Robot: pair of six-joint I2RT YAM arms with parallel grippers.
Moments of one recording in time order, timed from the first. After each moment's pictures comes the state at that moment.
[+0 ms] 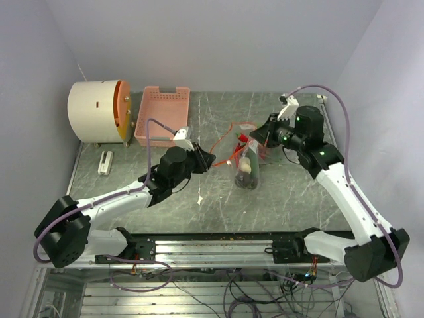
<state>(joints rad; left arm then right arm) -0.81 1.24 0.68 0.37 -0.16 -0.70 0.34 1.12 1.13 -0.36 -0.34 0.35</state>
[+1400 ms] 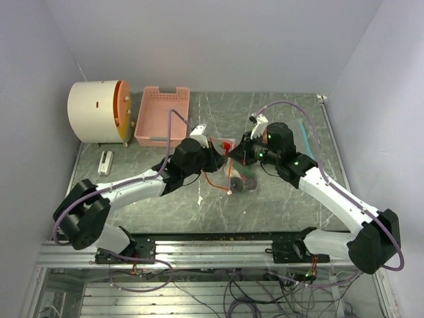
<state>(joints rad) -0.82 1.40 0.82 0.28 0.02 -0.69 0.56 1.20 0.92 -0.16 -0.32 0.36</state>
